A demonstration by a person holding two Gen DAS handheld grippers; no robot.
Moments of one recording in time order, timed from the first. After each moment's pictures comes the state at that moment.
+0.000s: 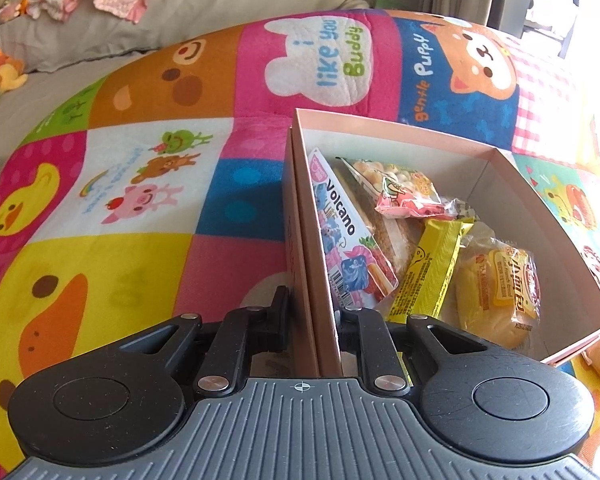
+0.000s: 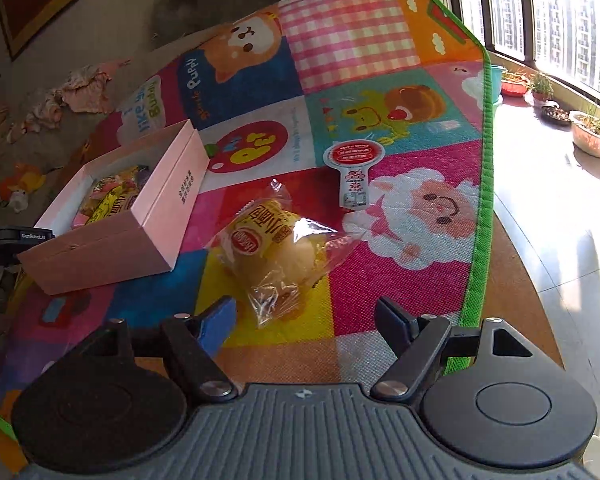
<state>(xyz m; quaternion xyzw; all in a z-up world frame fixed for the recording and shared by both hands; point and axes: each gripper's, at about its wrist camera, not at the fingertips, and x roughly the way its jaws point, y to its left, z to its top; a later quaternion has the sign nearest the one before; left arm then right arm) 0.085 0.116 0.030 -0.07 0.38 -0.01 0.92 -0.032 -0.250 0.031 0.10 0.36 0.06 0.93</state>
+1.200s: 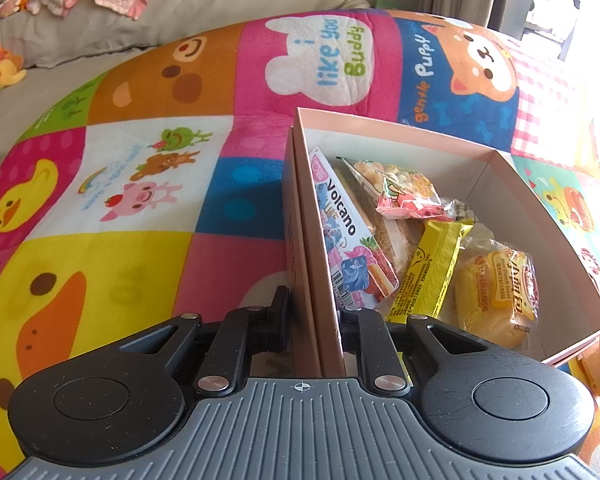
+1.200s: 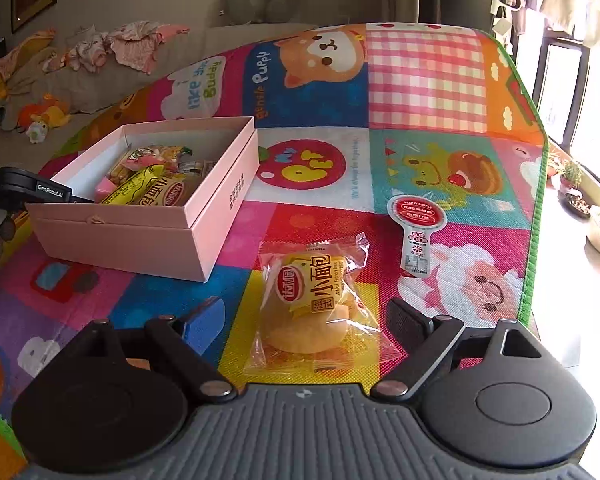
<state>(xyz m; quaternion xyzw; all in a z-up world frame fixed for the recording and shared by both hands) 0.087 0.120 0.030 -0.08 0.39 -0.02 0.92 0.007 -0.209 0.037 -0.03 0.34 0.08 0.94</state>
